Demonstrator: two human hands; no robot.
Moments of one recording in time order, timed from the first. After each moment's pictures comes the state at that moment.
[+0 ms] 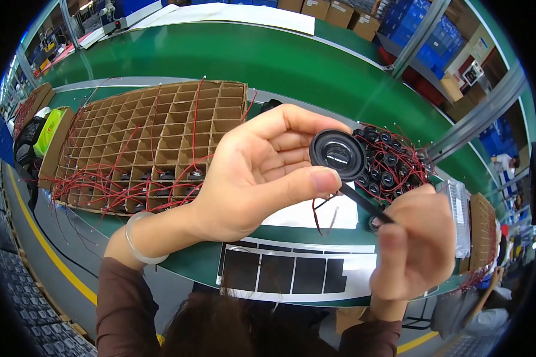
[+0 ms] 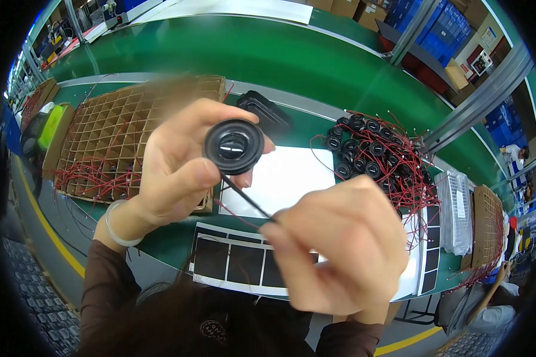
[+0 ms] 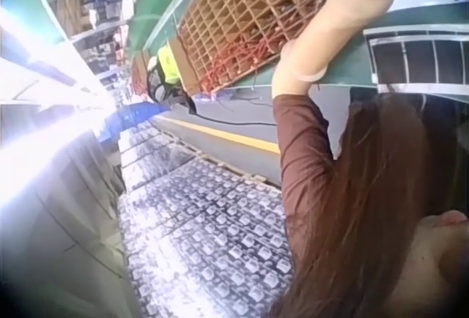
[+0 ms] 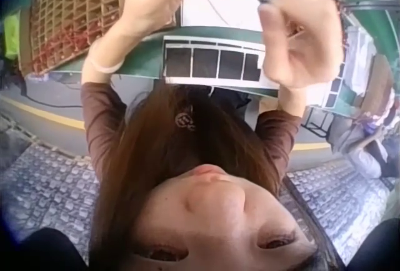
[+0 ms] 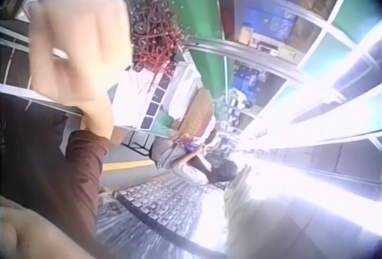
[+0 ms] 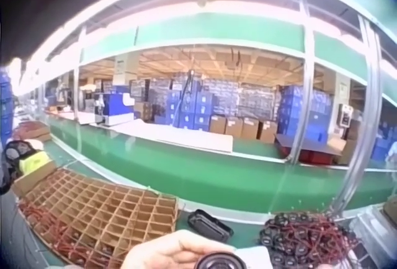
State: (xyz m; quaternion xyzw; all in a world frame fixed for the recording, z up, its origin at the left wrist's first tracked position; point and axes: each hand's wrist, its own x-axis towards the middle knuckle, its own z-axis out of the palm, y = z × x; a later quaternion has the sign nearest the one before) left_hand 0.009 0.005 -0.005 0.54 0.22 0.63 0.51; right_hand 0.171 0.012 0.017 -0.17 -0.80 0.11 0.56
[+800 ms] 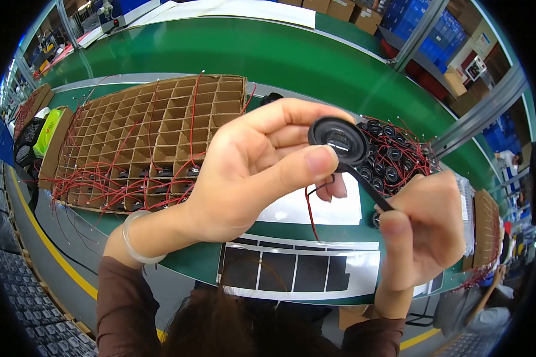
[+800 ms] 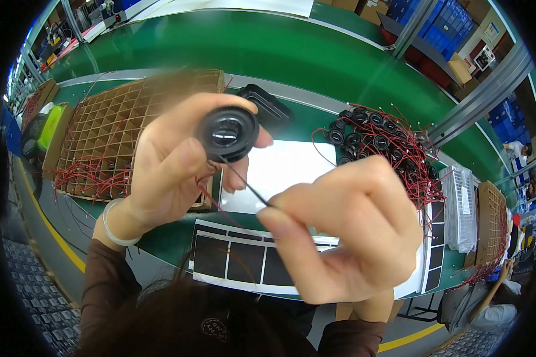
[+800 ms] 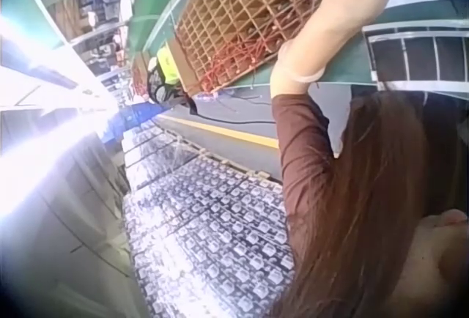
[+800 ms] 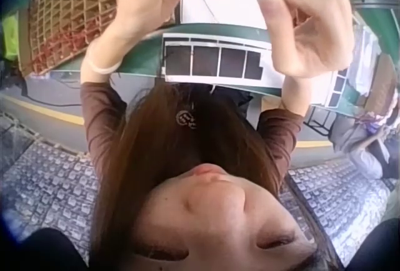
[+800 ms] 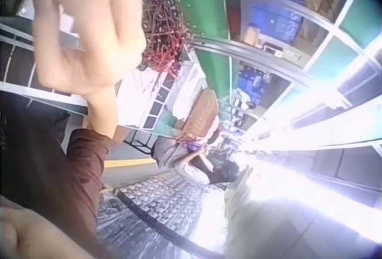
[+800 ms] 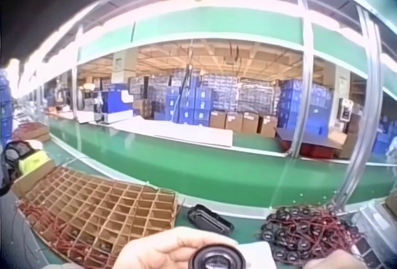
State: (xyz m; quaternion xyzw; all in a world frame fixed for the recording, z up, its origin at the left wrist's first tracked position) left_hand 0.010 0.003 -0.003 0.54 0.28 0.59 0.54; right_hand 0.178 0.025 0.012 -0.15 -0.84 0.11 0.52
